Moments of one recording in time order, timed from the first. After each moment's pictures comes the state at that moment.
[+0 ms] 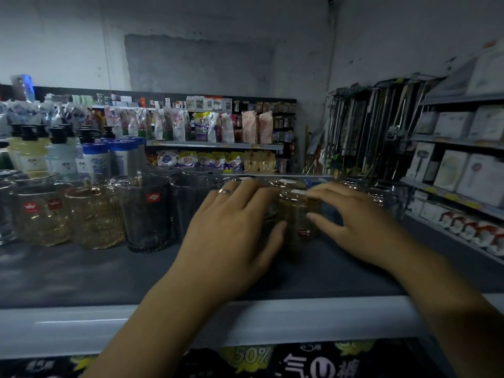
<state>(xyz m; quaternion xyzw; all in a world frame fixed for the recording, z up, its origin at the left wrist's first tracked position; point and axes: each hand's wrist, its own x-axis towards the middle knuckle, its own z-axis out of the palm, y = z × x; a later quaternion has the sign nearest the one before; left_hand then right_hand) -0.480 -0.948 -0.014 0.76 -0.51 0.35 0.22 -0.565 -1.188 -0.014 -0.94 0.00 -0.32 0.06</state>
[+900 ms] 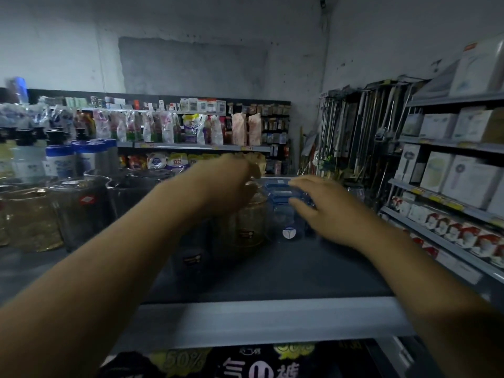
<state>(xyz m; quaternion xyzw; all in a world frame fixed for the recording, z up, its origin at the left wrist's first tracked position) -0.463 -1.056 0.061 0.85 -0.51 0.14 0.05 -0.584 -1.248 0.008 -0.97 0.06 -0.25 0.04</state>
